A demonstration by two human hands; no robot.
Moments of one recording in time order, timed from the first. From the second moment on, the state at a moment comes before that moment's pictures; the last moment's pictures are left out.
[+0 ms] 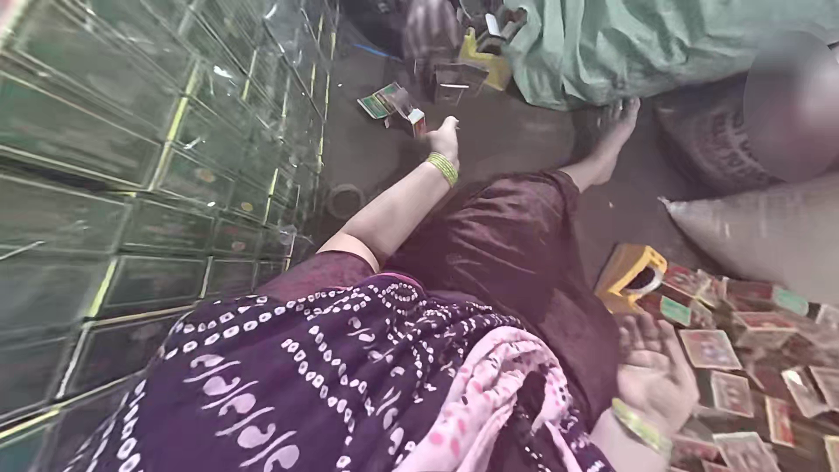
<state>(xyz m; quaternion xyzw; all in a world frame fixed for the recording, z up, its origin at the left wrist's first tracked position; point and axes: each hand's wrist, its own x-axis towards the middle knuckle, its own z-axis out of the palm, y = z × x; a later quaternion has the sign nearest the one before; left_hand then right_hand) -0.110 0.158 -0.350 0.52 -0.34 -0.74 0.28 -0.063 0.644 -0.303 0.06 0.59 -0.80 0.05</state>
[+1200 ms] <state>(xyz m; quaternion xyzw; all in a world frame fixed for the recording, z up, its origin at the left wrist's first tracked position) 0.011 0.429 -0.316 -0.23 -0.59 -0.65 -0.42 0.104 0.832 -0.390 0.33 0.90 -0.18 0.24</state>
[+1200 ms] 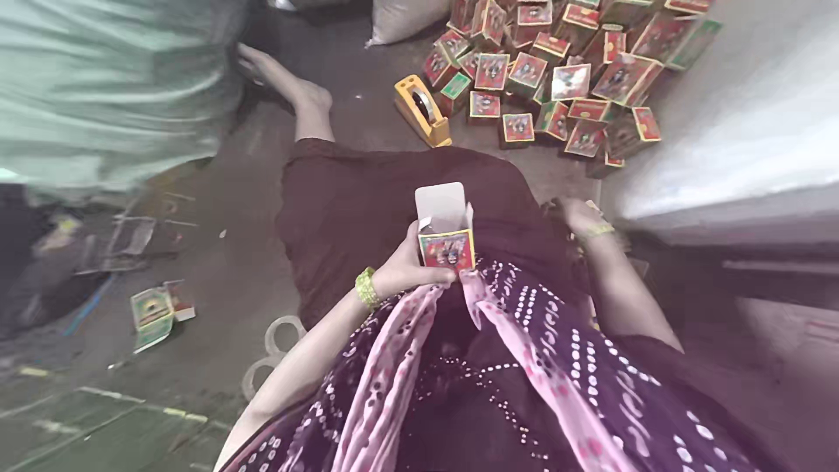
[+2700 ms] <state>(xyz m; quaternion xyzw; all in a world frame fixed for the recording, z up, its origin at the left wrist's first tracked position) -0.040 0.428 -0.375 -0.33 -0.75 -0.49 -0.30 0.022 0.612 -0.309 -0.40 0.90 -0.16 -0.01</state>
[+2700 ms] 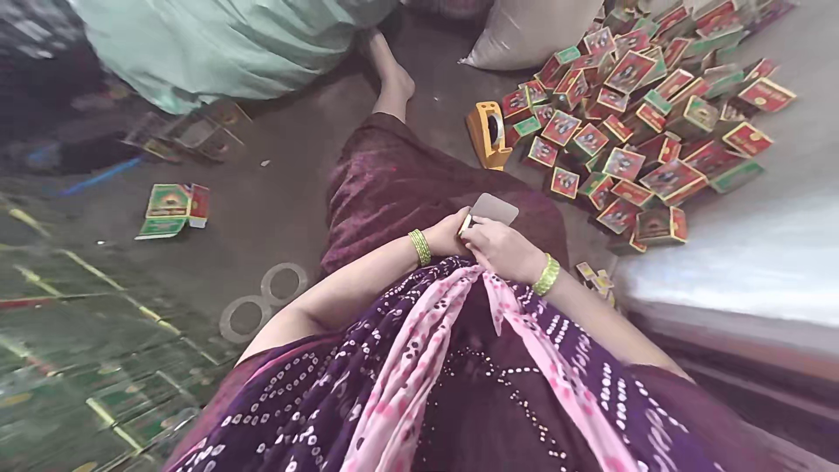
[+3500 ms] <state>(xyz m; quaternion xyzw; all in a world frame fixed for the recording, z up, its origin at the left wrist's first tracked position) -0.032 0.416 -0.360 -0.28 -0.64 -0.68 -0.20 0.019 0.616 -0.304 0.02 0.71 -0.70 -0.03</state>
